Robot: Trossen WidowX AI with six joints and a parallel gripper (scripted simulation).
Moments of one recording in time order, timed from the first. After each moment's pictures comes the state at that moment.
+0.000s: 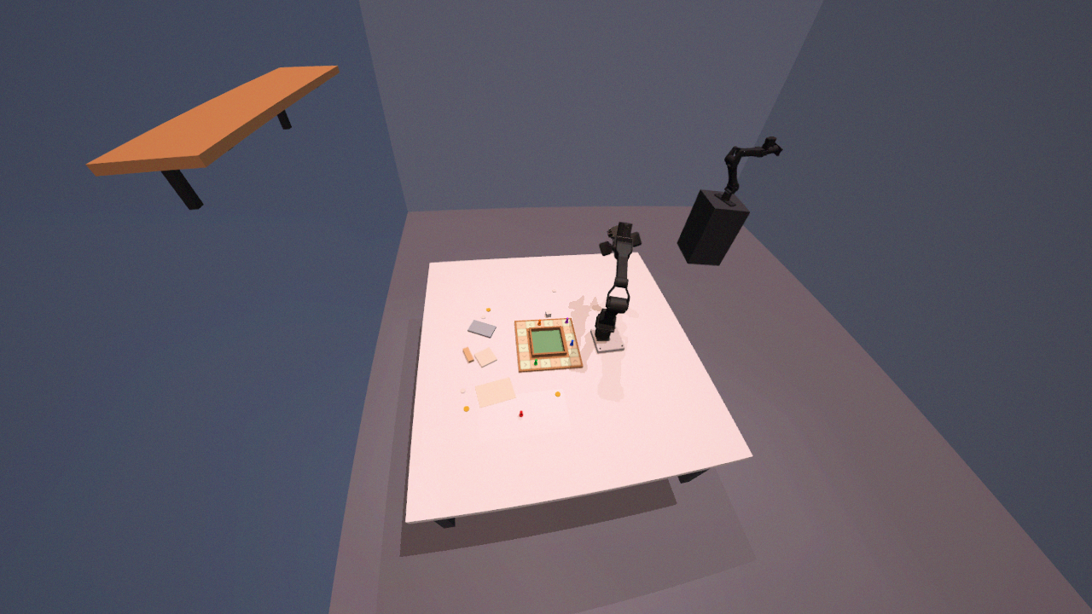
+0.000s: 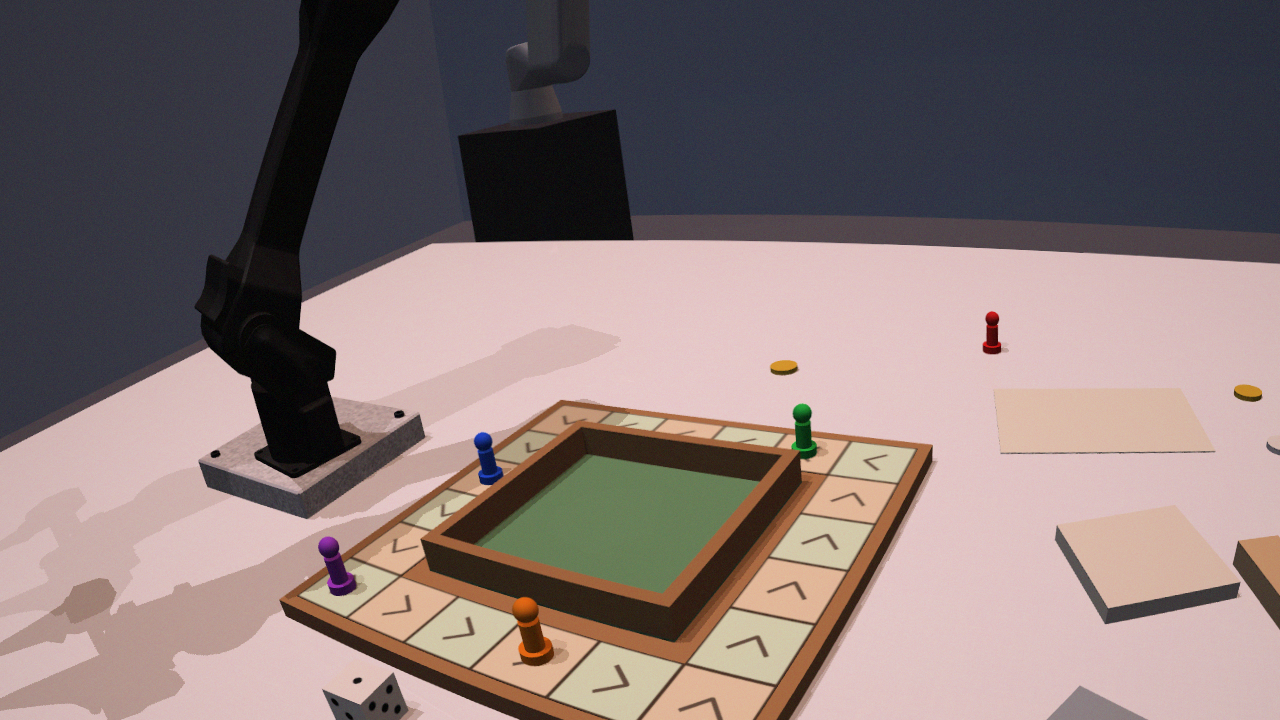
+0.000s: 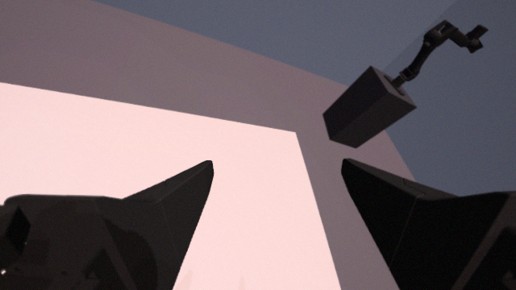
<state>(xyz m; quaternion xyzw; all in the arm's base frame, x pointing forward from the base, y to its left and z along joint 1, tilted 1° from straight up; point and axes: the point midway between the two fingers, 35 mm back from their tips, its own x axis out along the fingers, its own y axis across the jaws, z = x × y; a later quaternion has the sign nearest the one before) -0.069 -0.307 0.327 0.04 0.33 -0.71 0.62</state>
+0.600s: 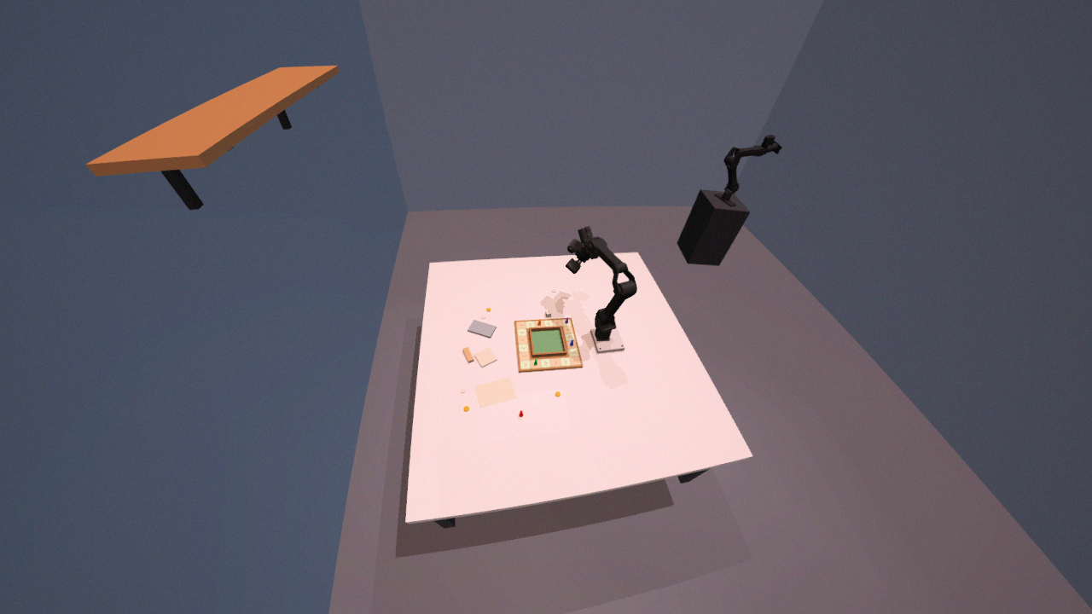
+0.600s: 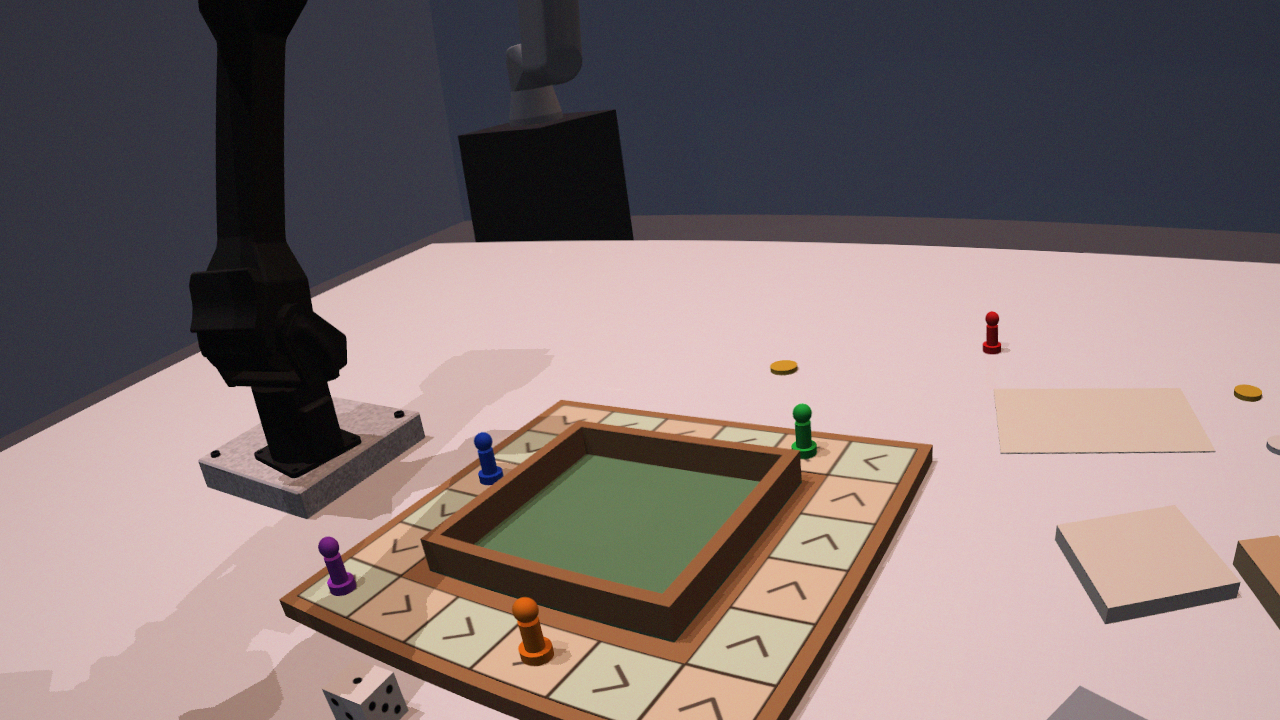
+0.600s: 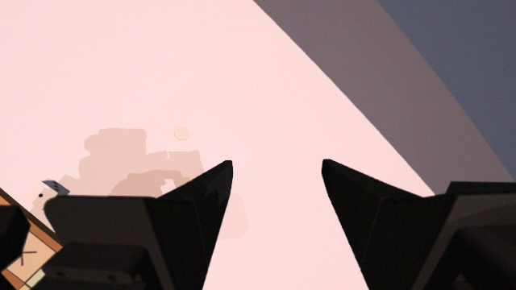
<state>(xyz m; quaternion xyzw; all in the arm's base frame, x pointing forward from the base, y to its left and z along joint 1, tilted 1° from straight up) 0.116 -0.310 0.222 0.02 0.49 -0.39 0.78</state>
